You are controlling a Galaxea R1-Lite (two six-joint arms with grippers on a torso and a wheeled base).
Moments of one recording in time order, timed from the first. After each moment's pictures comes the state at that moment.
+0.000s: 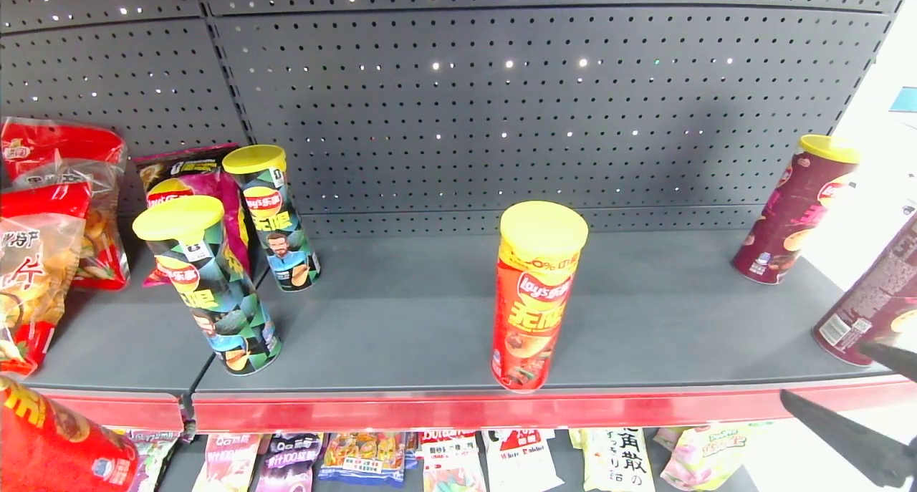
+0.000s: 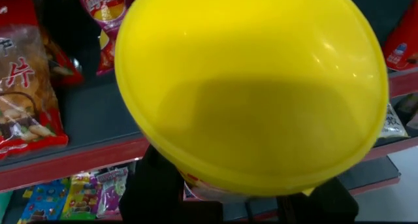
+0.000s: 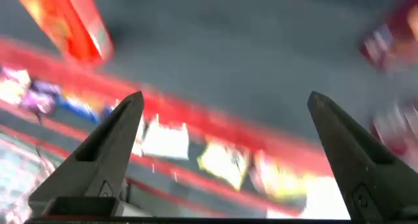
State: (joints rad) left arm -0.11 0.54 -0.62 0.28 -0.09 0.13; right arm 0.37 0.79 -0.35 -0.14 -0.08 -0.10
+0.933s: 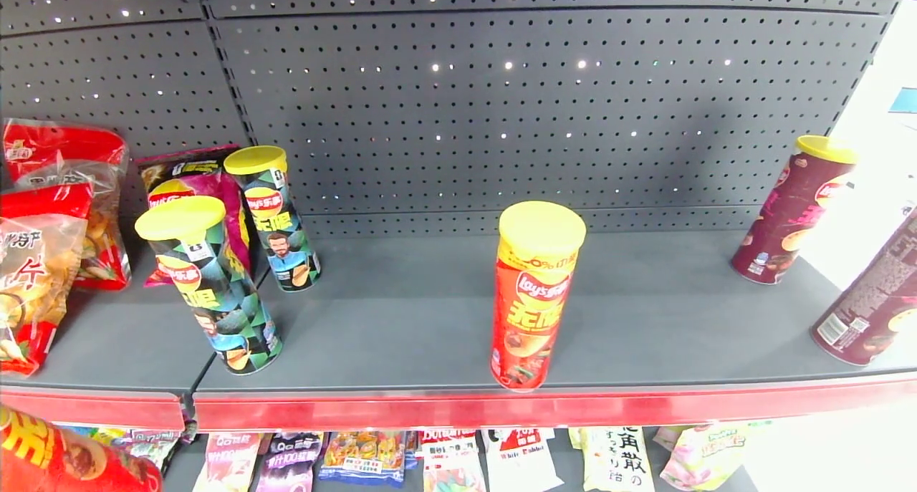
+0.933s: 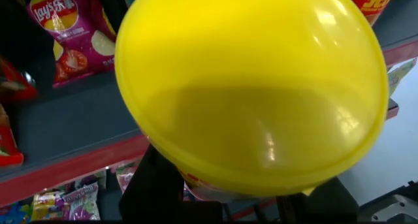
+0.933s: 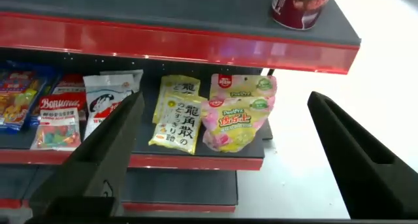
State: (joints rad) left arm -0.10 0.49 -0.64 0.35 -0.24 0.11; right arm 0.21 0.10 -0.12 0.20 -0.24 -0.10
